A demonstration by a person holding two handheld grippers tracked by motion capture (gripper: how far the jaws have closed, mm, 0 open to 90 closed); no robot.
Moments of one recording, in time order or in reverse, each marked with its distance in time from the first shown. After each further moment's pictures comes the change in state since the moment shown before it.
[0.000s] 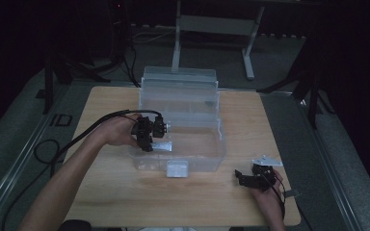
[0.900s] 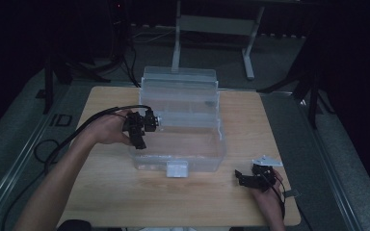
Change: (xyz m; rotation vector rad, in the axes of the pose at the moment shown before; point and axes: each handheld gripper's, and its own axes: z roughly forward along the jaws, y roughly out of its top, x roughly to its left) left arm 0.007 -0.026 -0.013 -0.017 0.045 -0.126; right arm 0.000 0.000 0.000 0.000 0.002 -0.001
